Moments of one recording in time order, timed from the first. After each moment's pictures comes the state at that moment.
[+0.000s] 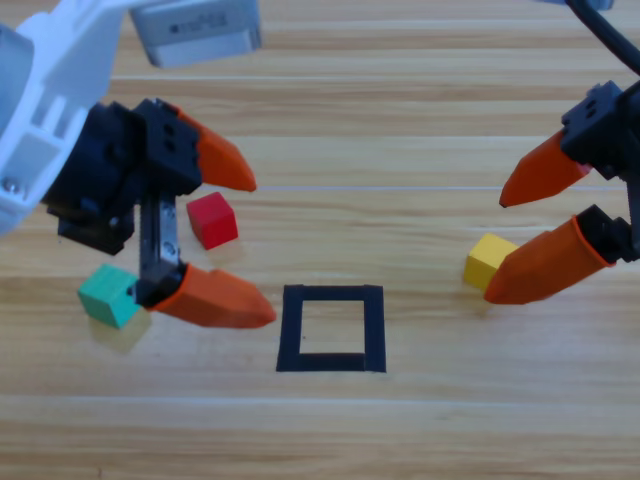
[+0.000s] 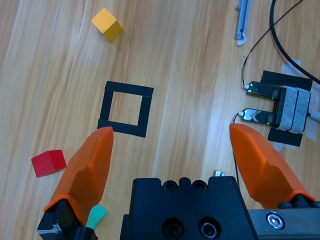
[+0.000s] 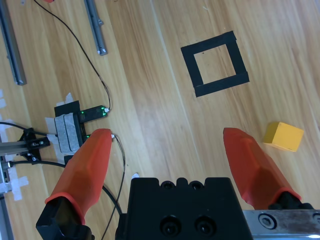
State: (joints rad) arm 0 -0.95 1.41 -1.20 0.63 -0.14 0.34; arm 1 0.83 1.58 -1.35 0.81 0.38 -0.31
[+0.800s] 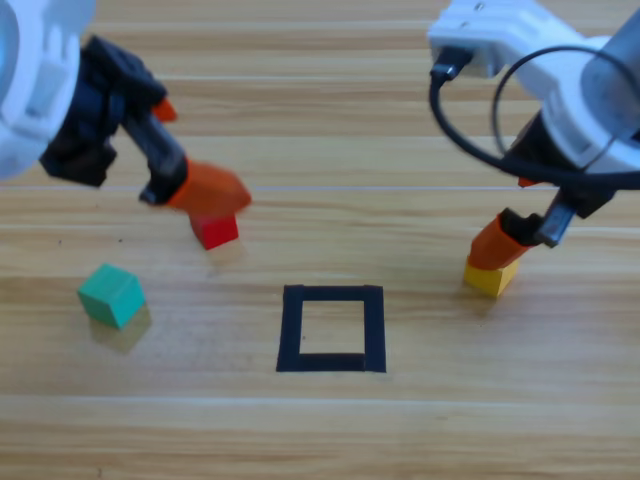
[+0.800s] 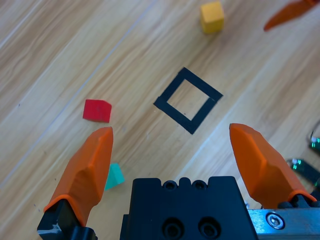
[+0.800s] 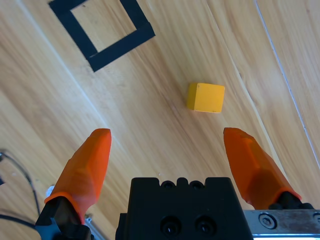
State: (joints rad) arm 0 -0.95 1.39 -1.19 0.59 0.17 0.02; arm 1 0.86 1.80 -1.43 0.81 -0.03 -0.22
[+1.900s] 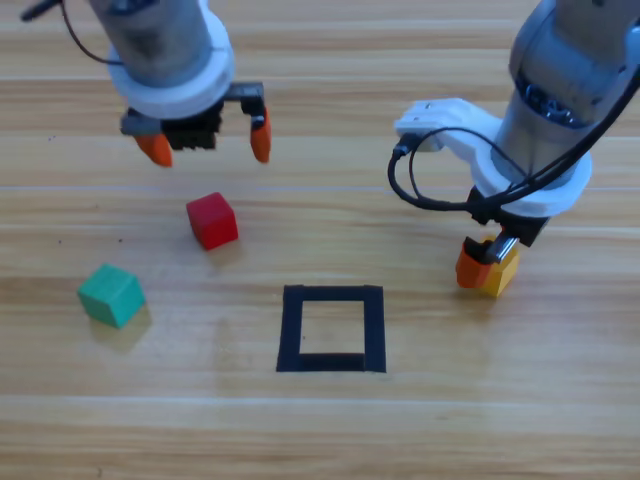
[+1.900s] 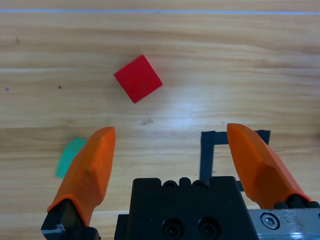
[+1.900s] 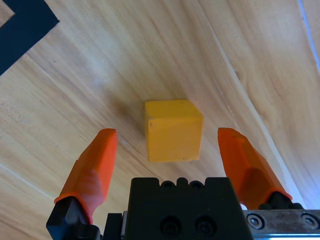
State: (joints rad) arm 0 -0.63 2.02 -1.73 0.97 0.18 -0.70; arm 1 0.72 2.18 -1.57 0.81 -0.07 -0.24
